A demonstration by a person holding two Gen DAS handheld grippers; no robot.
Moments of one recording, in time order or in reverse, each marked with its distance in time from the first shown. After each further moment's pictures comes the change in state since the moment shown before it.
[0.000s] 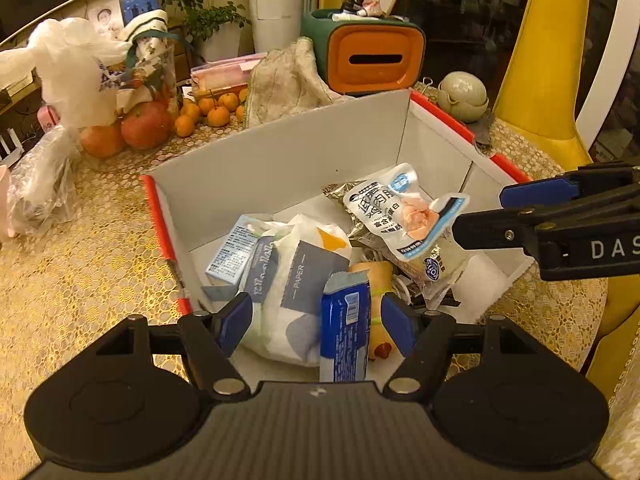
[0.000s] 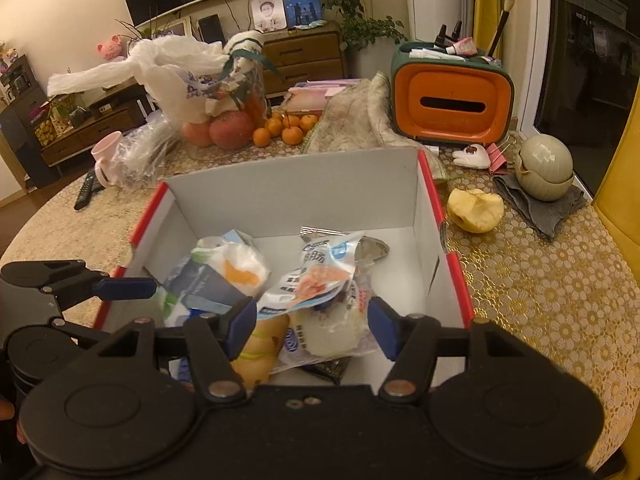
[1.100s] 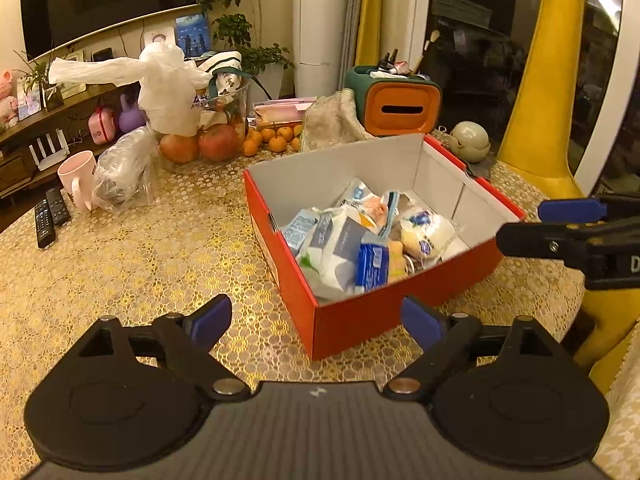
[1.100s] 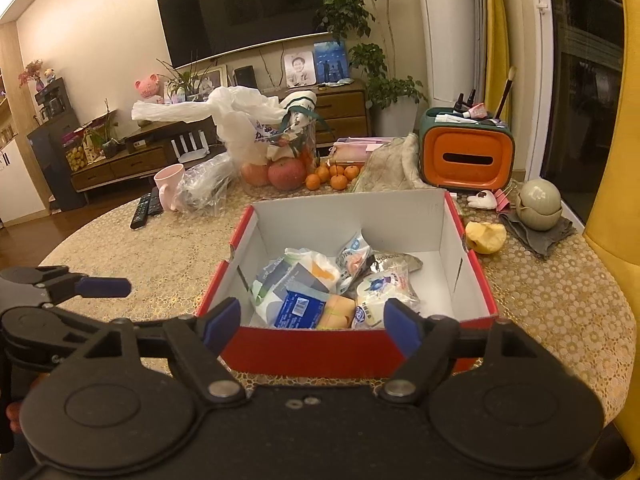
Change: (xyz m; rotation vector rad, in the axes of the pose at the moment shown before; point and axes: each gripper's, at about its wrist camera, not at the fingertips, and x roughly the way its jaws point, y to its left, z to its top) left arm -0.115 0.015 -0.068 -0.079 -0.142 0.070; right arm -0.091 0.060 -0.053 -0.042 -0.182 0.025
